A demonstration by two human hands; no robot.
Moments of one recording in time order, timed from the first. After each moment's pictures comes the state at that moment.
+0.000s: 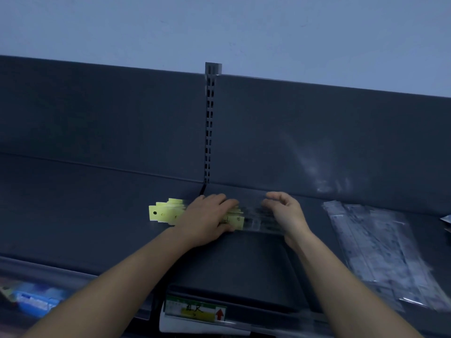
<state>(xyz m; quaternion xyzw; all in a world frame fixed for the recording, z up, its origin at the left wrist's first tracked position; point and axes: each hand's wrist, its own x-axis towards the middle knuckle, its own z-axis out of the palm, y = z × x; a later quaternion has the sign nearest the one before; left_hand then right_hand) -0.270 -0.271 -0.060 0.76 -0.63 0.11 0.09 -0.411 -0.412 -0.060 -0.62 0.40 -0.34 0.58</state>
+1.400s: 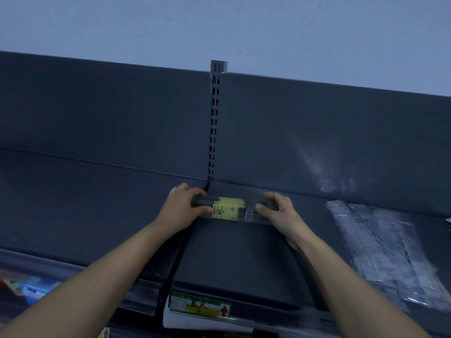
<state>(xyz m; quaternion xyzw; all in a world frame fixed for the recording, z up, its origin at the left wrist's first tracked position) -0.221 -0.248 -0.070 0.84 -0.46 -0.02 0.30 -0.411 -0.415 -0.077 -0.79 0.35 -0.24 0.45</state>
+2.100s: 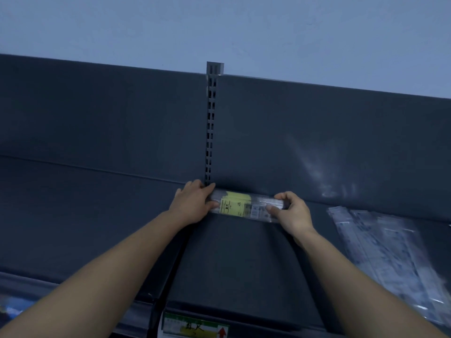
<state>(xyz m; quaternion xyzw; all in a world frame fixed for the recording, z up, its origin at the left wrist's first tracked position) -0.206 -0.301 -0.061 0.86 -0.50 0.01 0.13 -0.407 -0.453 -0.073 -0.74 0.43 -0.30 0.42</state>
